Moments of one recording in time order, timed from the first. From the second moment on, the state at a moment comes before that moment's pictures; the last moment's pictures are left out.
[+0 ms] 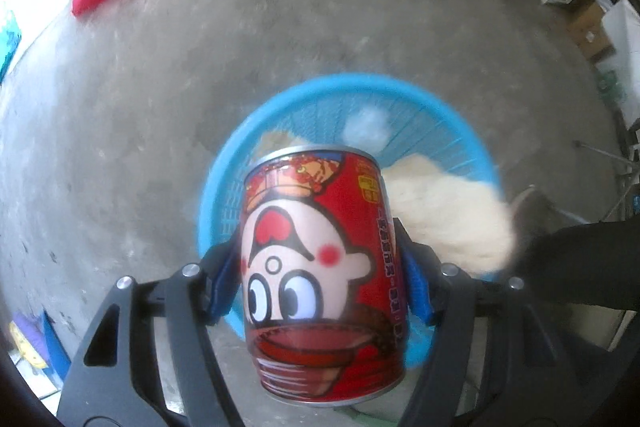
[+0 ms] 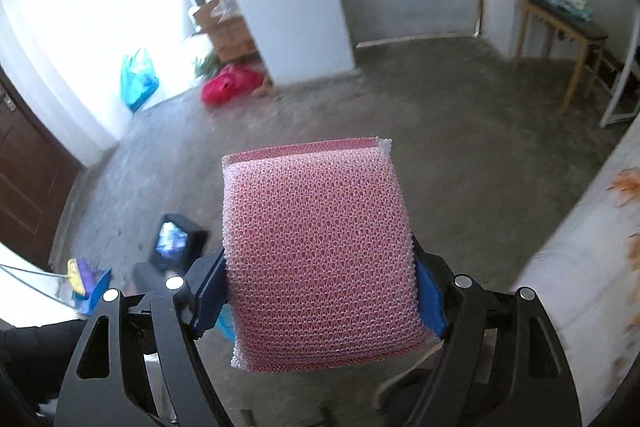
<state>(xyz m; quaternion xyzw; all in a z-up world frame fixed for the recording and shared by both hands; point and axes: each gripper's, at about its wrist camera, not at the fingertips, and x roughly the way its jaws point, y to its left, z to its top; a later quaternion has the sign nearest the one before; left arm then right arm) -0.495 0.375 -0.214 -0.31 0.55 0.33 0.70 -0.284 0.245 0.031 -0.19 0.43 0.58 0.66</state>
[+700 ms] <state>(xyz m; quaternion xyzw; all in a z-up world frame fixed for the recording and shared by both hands) -0.517 0.391 -0.227 -0.26 0.52 0.30 0.76 -0.353 0.303 -0.059 -0.26 0.48 0.58 0.60</state>
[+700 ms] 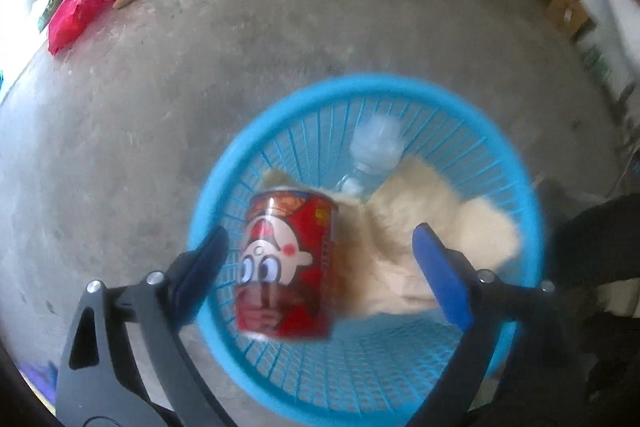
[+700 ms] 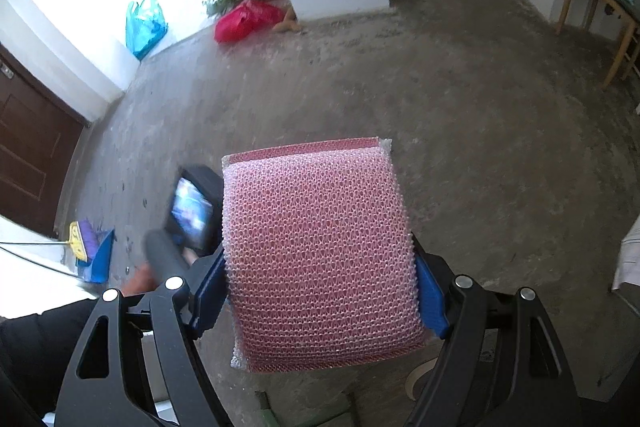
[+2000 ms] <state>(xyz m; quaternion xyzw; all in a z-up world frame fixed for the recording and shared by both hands) -0.621 0.415 -0.177 -0.34 0.39 0.39 0.76 -0.428 0.343 -0.198 -0.41 0.49 0.53 0.56</state>
